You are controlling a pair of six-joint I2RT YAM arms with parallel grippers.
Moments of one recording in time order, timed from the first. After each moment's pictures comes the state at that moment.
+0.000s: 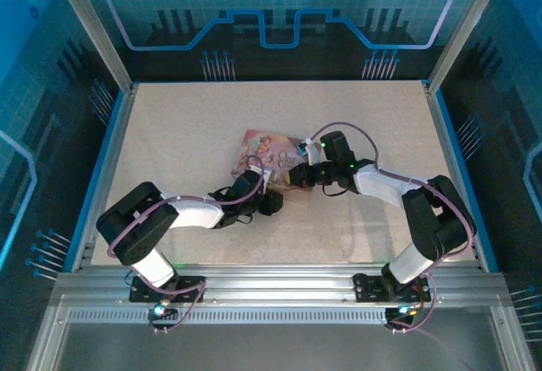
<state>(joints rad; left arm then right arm) -0.74 1.63 0.61 0.29 0.06 -0.55 0.47 1.60 0.85 -0.06 -0.64 0.41</state>
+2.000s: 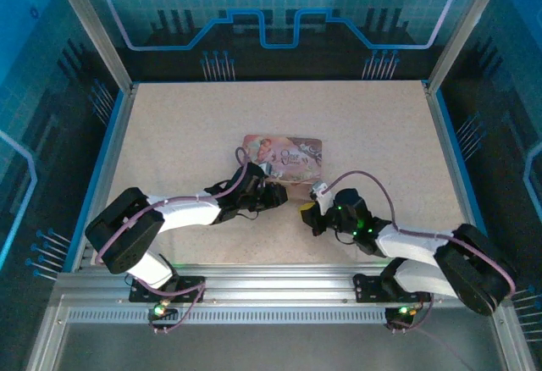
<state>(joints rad) -0.73 1.55 0.68 0.18 0.22 -0.99 0.69 1.23 0.23 0.48 -0.27 0.20</state>
